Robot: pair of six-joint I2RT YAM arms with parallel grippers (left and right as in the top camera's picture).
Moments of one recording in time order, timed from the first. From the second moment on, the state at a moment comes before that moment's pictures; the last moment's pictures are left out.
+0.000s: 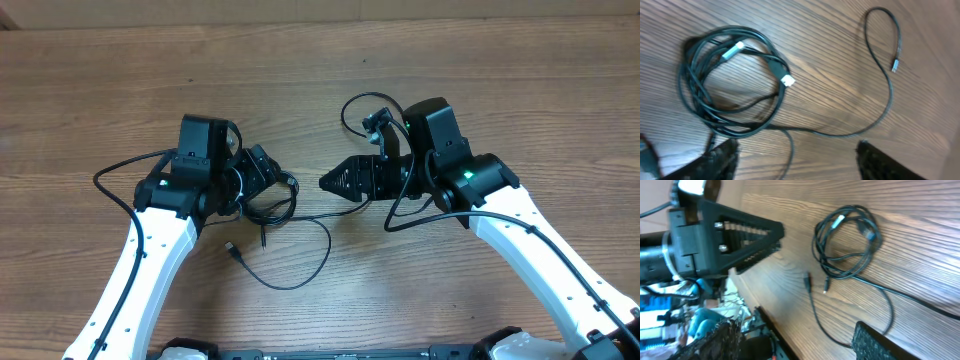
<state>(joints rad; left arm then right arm) -0.19 1.33 1.03 -0.74 0.26 -0.79 0.44 1.44 1.11 -0.56 -0.74 0.47</state>
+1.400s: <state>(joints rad) -0.19 1.73 1.03 -0.71 0.01 -0.71 0.44 1.44 1.11 -0.59 -0.64 0.46</state>
